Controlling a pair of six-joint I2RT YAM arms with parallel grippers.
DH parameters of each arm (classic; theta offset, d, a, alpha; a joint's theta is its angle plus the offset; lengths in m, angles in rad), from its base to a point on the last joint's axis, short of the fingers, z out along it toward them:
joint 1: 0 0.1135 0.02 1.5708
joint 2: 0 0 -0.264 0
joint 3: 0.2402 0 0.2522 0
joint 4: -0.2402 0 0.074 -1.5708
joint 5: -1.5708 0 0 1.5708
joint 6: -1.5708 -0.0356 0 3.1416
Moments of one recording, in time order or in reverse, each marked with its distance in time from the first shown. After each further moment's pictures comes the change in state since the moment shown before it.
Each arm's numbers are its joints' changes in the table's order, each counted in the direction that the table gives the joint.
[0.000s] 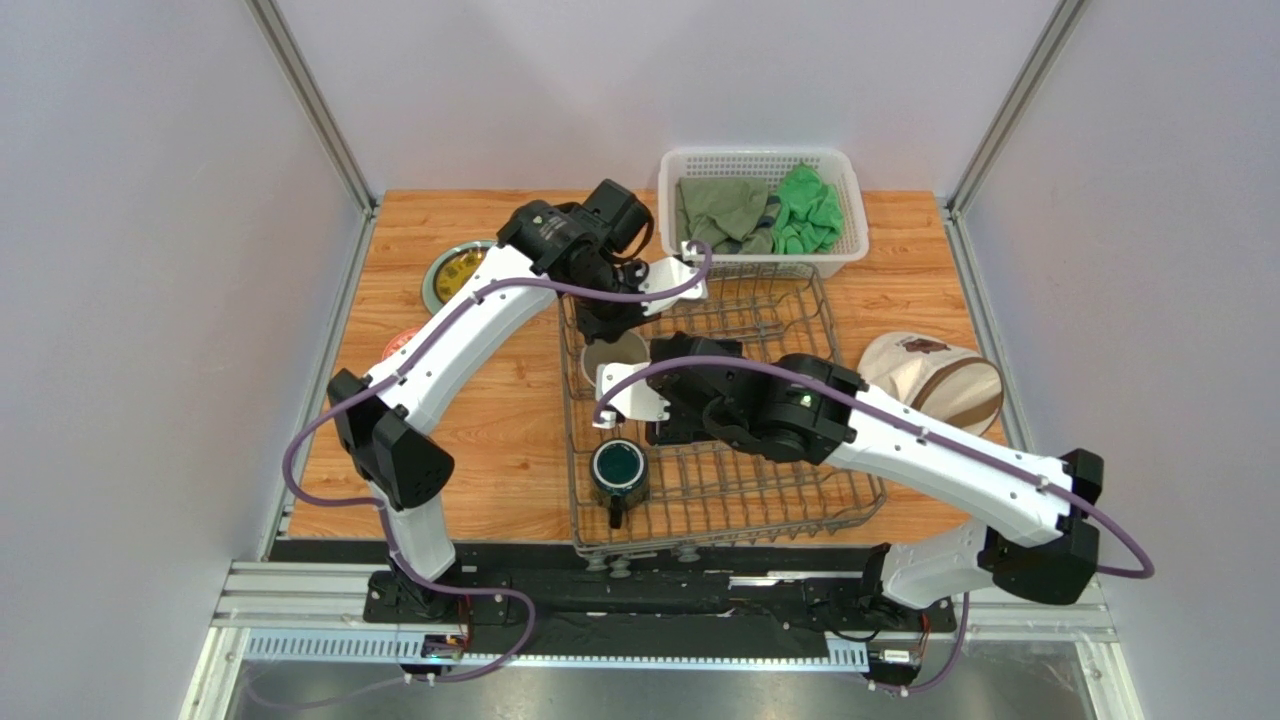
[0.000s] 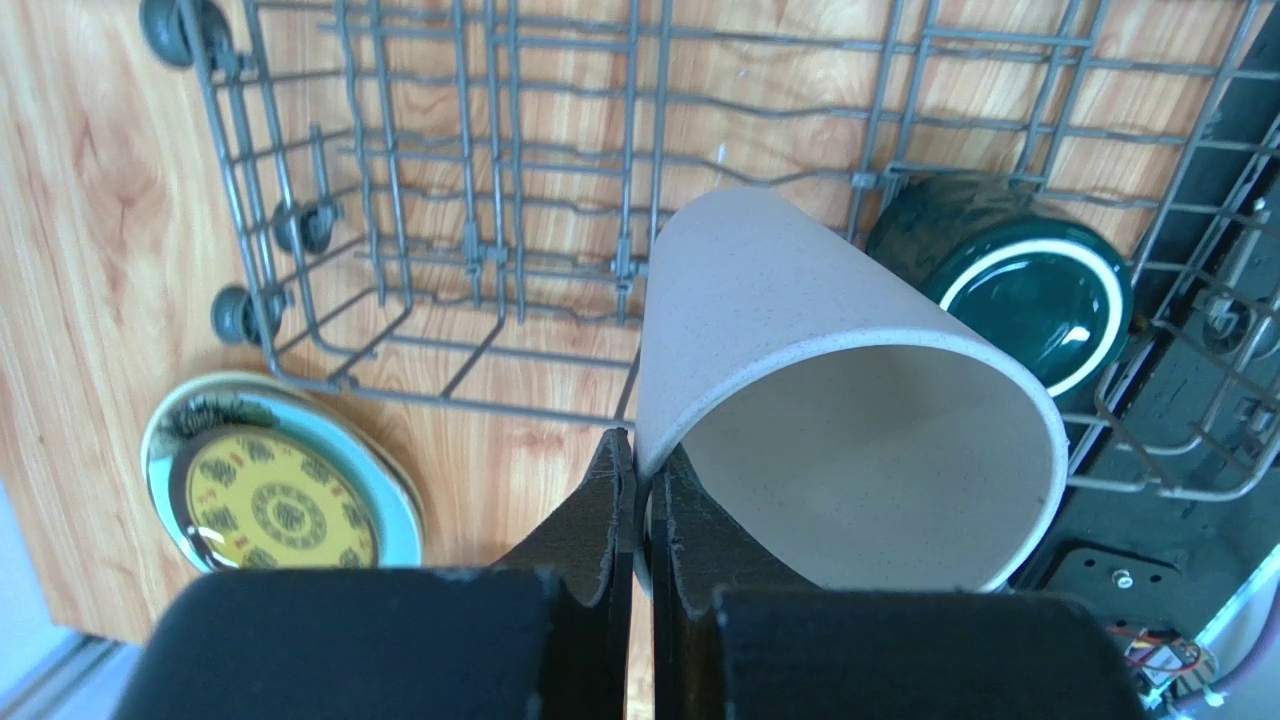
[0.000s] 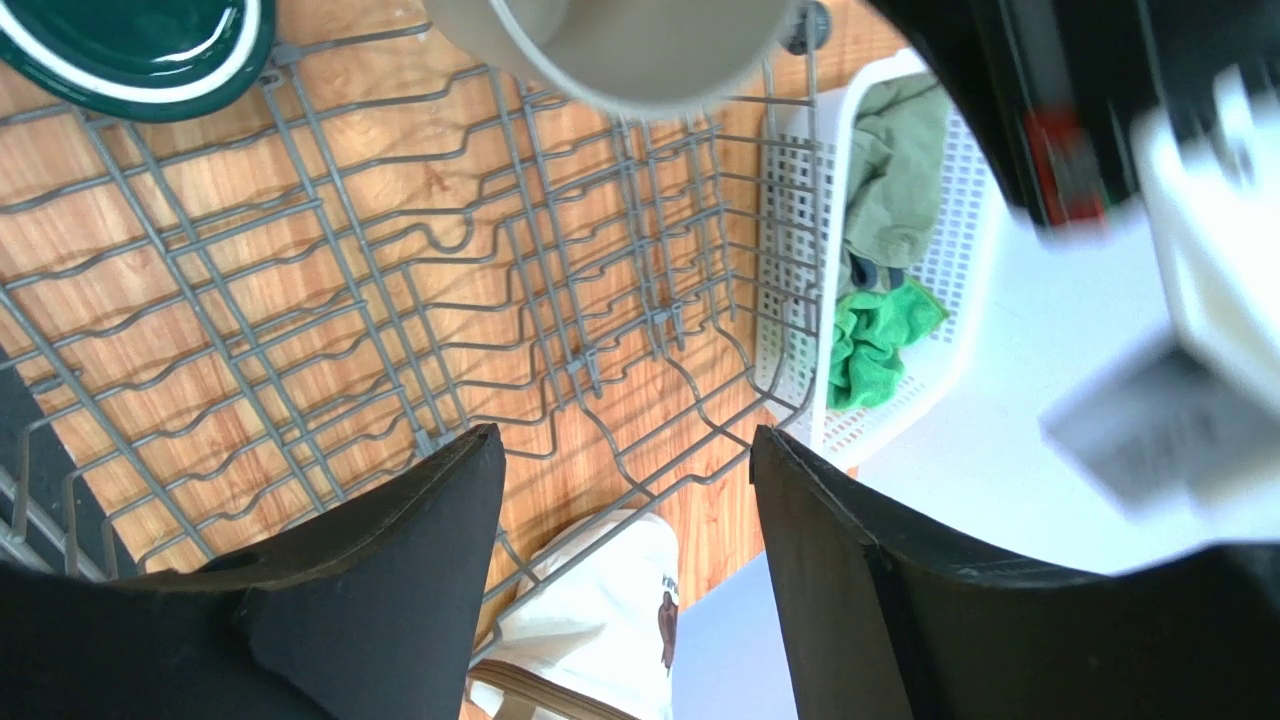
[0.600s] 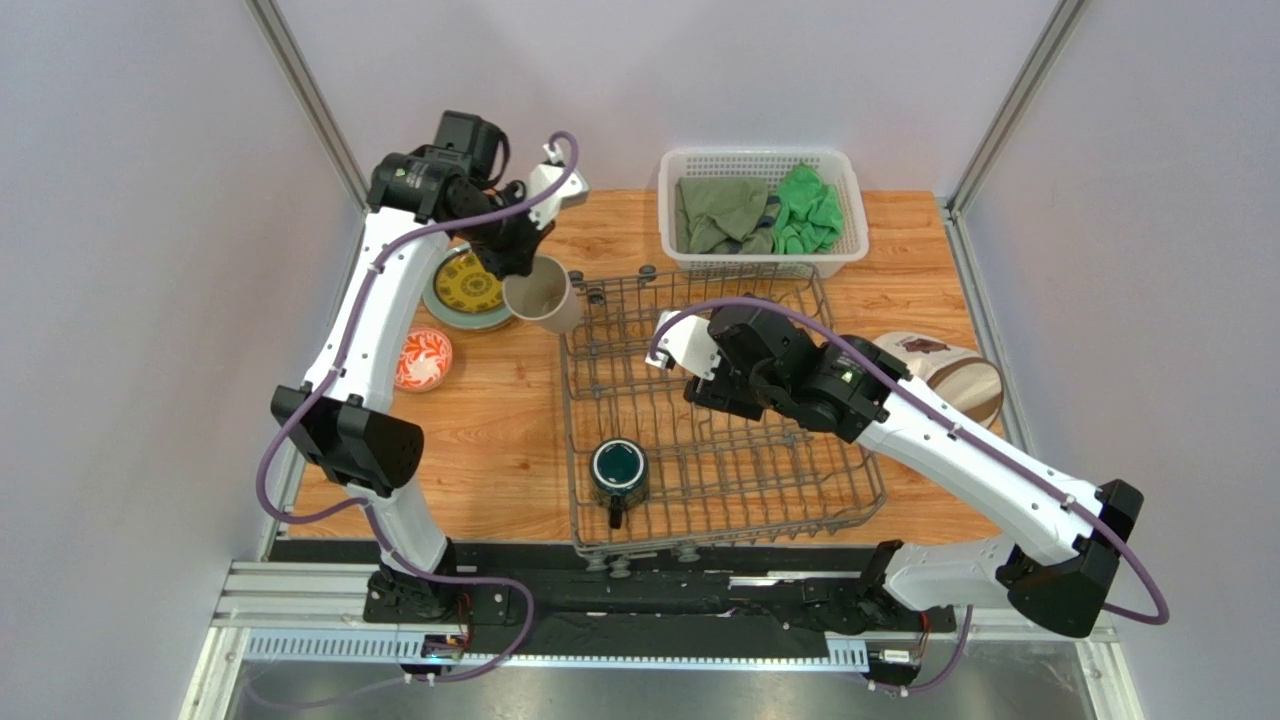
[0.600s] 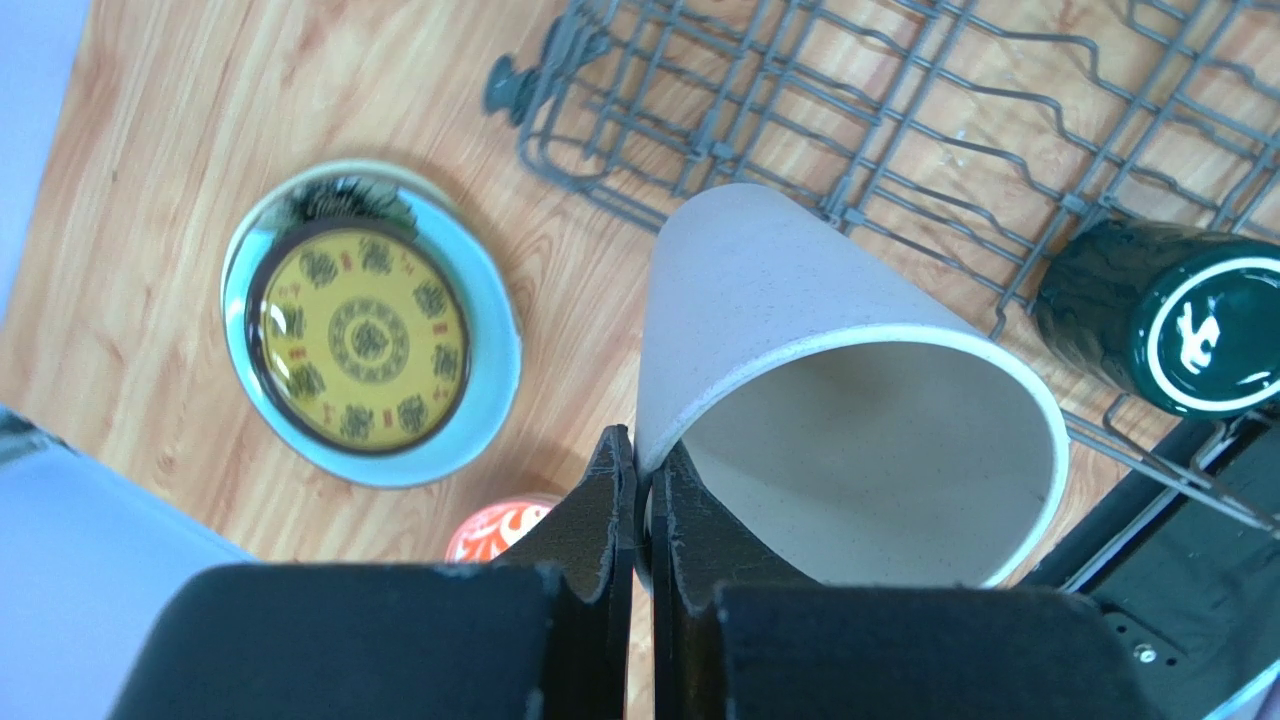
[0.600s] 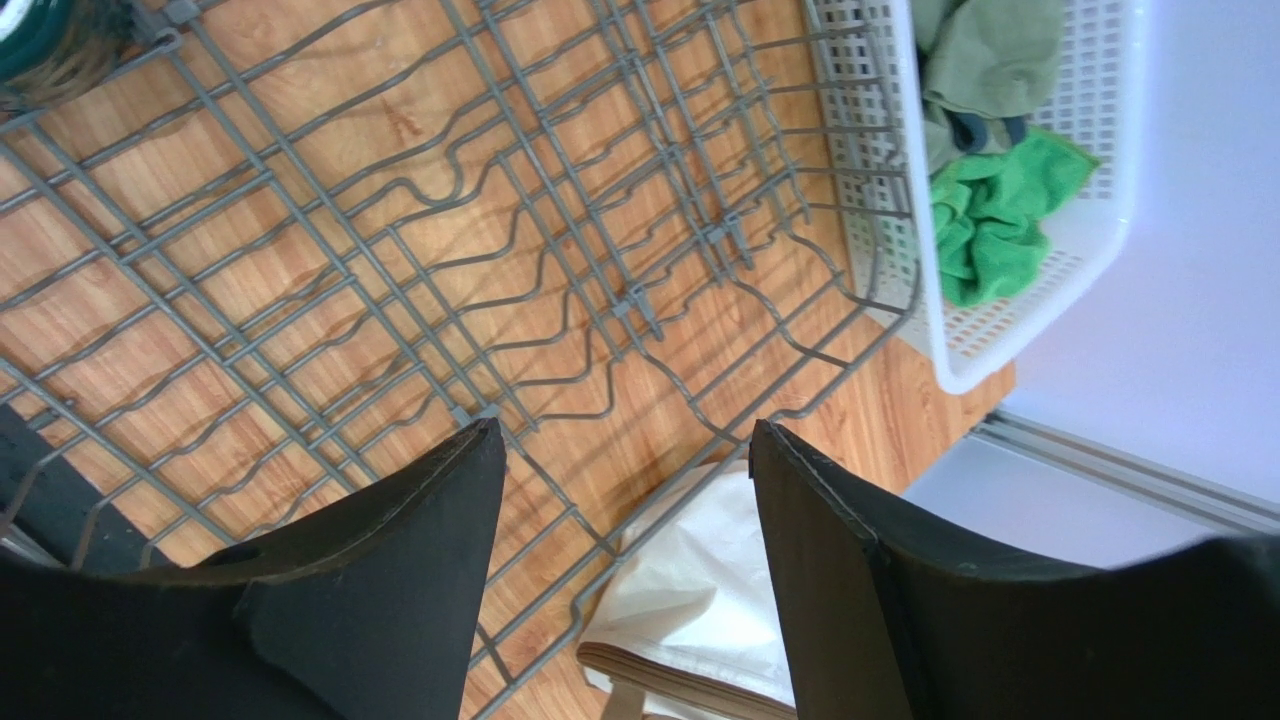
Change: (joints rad) left arm 0.419 0.037 0.109 -0.008 -0.142 0.002; right arm -0.255 0.124 -0.161 0.098 0.132 -0.082
